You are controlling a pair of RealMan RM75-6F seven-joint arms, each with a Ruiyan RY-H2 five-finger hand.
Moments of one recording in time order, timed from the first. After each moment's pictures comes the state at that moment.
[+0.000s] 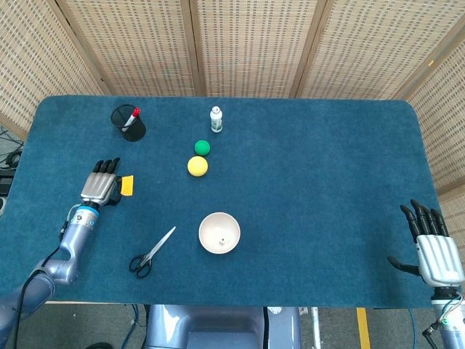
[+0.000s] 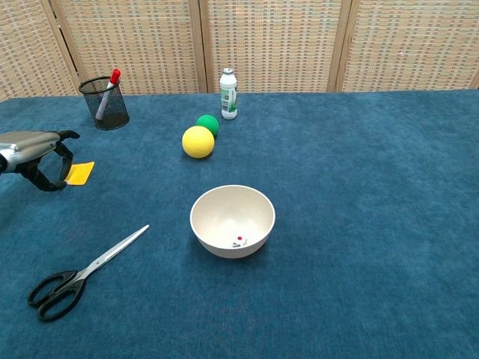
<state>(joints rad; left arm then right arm) -0.69 -1.75 -0.16 -0.65 1.25 0.74 -0.02 0.11 -1.14 0.08 -1.55 -1.46 1.43 0.00</state>
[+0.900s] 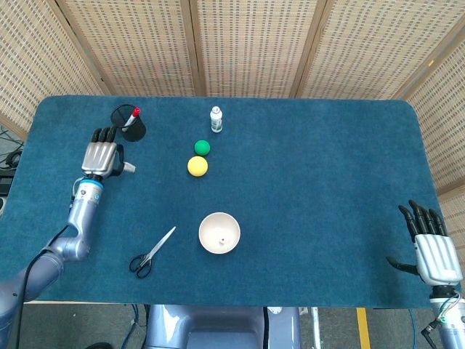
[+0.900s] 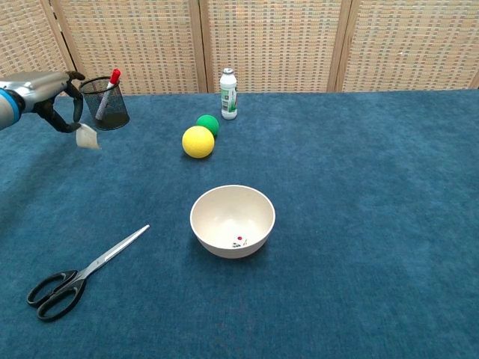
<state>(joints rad) -0.82 -1.72 -0.32 -0.68 1.10 0.75 0.14 0.12 -1.15 0.08 -1.54 -1.44 1.40 -0.01</state>
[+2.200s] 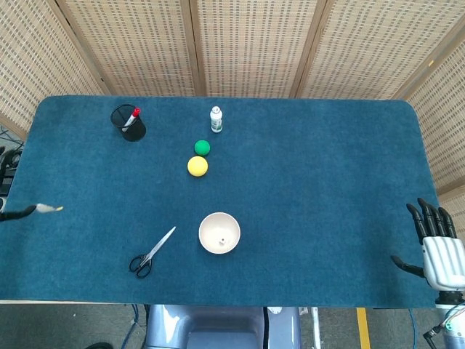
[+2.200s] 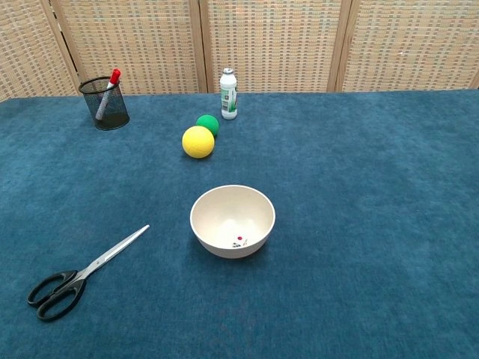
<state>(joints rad) -0.27 -0.99 -0.16 -1.59 1.22 1.27 -0.03 0.08 -1.13 0.08 -1.58 -1.49 1.52 -0.03</state>
